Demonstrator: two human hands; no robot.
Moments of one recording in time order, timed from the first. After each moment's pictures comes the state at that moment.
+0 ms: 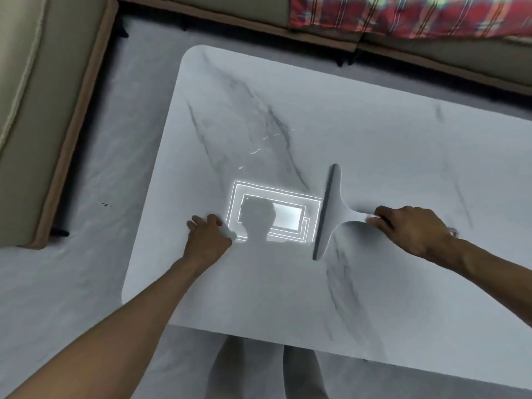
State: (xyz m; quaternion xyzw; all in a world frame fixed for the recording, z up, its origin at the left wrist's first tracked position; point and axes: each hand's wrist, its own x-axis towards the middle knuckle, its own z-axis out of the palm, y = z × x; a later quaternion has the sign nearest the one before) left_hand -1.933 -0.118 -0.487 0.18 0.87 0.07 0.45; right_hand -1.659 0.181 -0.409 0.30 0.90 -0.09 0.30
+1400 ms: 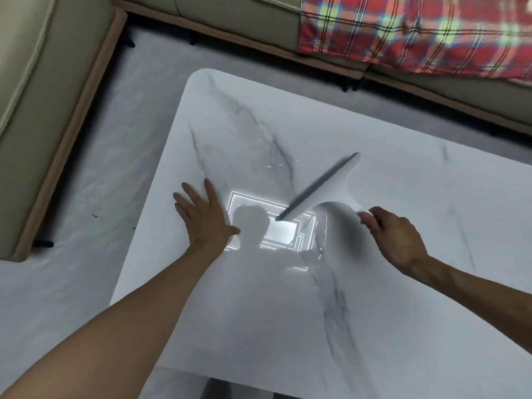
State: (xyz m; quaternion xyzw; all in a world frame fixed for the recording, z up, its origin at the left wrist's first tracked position) left_hand -1.984 -0.033 -0.505 0.23 0.94 -0.02 0.26; right_hand -1.740 0.197 -0.410 0.45 0.84 -0.23 0.18
